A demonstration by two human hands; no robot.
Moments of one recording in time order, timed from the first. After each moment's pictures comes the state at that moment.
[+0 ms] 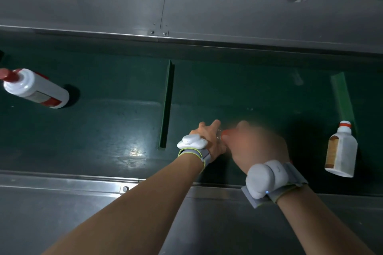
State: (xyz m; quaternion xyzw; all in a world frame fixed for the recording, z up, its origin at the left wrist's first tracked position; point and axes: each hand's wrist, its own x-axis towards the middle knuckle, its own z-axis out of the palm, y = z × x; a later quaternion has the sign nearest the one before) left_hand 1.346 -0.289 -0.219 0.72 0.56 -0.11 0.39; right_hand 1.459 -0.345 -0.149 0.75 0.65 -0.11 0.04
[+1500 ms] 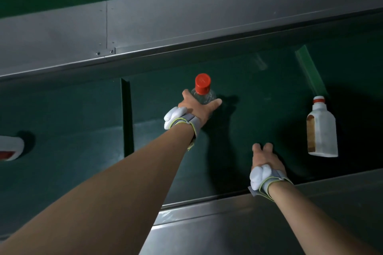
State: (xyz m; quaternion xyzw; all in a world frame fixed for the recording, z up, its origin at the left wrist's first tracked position) left_hand 1.467 -0.218 -0.253 0.60 0.67 0.01 0.43; right_hand 1.604 -0.400 -0.303 0.83 0.37 -0.36 0.20
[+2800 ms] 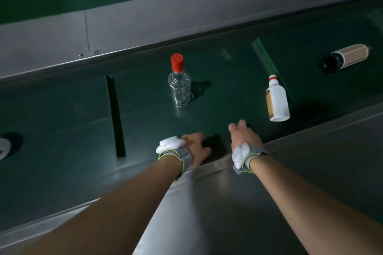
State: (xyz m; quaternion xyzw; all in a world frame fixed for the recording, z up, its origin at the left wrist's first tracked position) left_hand 1.418 -0.368 -0.256 0.79 0.44 -0.17 0.38; right_hand 1.582 -0.445 -0.252 0.84 0.46 -0.27 0.14
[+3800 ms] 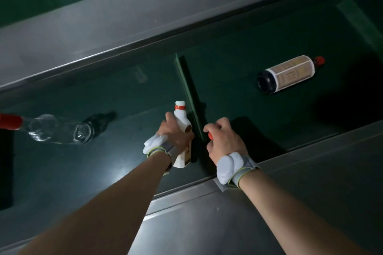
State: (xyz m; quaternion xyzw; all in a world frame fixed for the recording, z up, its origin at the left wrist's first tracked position) left_hand 1.779 -0.378 -0.288 0.69 0.64 -0.06 0.34; right_hand 1.903 -0.488 -0.246 0.81 0.50 -0.28 -0.14
